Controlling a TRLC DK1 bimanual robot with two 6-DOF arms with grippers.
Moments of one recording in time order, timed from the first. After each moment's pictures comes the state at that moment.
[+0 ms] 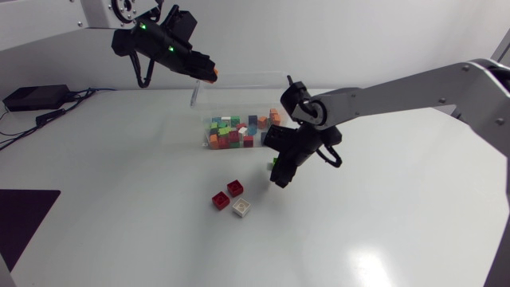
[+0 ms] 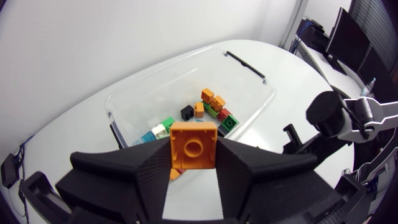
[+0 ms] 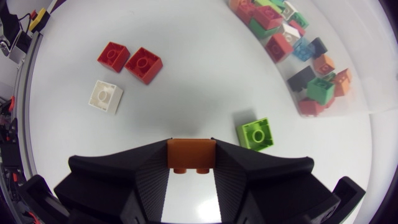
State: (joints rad) left arm -0.25 2.03 1.93 -0.70 0.33 0.25; right arm 0.45 2.04 1.38 -0.59 -0.26 -0.69
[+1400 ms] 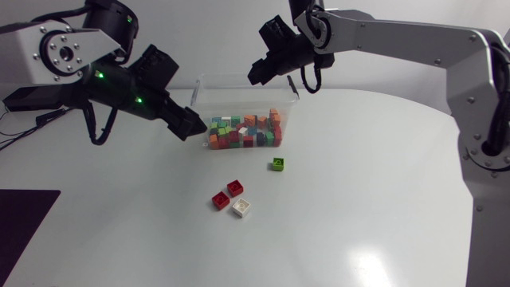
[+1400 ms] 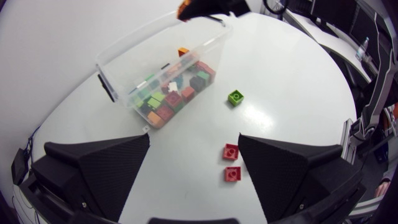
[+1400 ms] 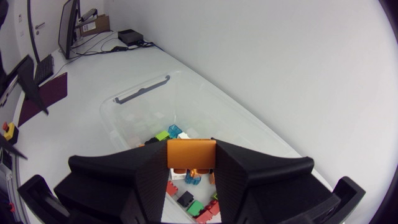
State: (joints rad) left arm -0.30 1.56 1.28 -0.61 0.27 0.38; right arm 0.40 2.20 2.02 -0.43 -0.30 -0.34
